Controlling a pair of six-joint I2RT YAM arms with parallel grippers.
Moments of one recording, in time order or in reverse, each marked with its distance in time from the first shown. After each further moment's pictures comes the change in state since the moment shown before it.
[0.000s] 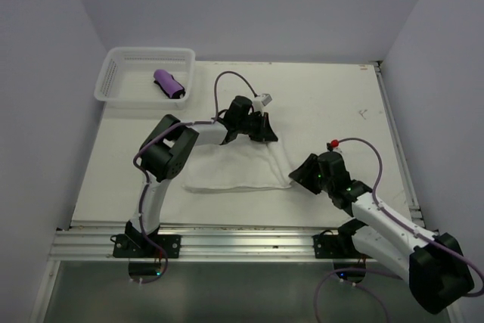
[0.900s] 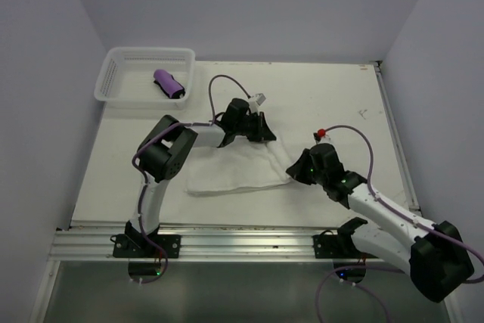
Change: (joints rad) left arm 0.006 -0.012 -0.063 0.087 -0.050 -0.122; right arm 0.020 0.078 0.063 0.066 -0.059 -0.138
